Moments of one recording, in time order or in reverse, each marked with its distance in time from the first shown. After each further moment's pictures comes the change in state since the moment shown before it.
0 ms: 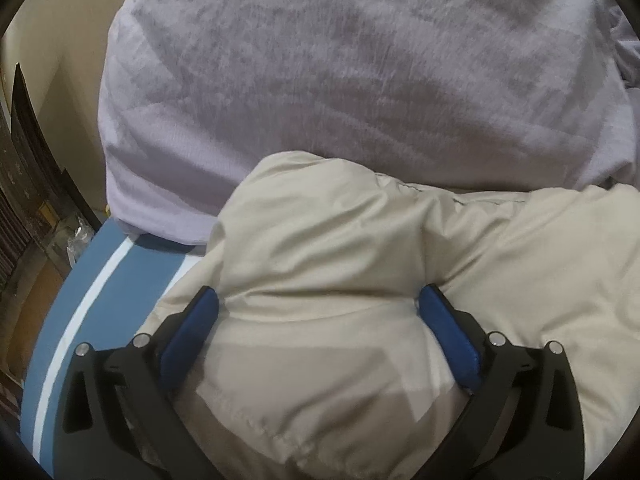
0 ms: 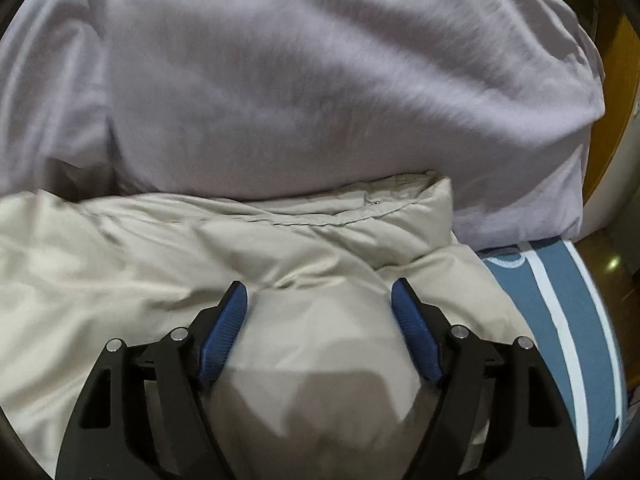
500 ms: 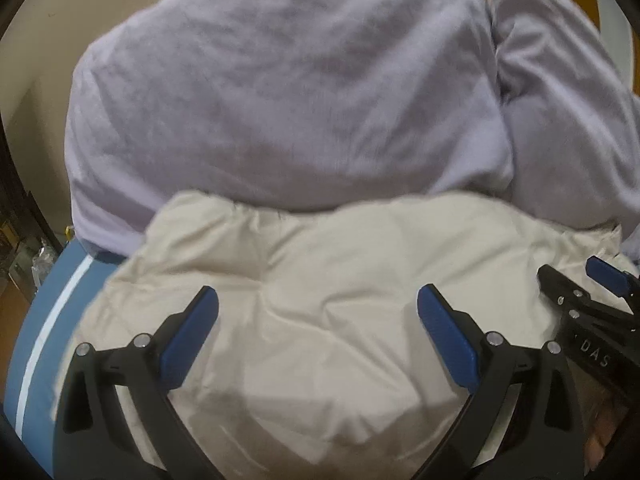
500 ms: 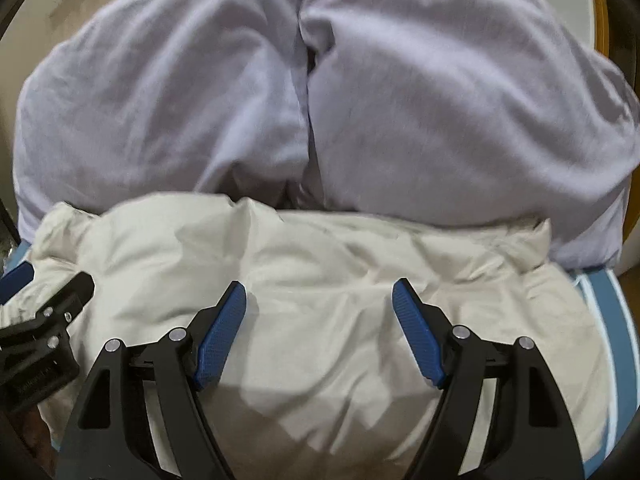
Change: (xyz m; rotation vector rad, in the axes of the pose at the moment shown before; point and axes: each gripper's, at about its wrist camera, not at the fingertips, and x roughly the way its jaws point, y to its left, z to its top) left arm -0.062 -0.059 -0.008 0.034 -0.069 -0.182; right arm -0.045 0.099 -0.009 -0.099 -0.058 0.170
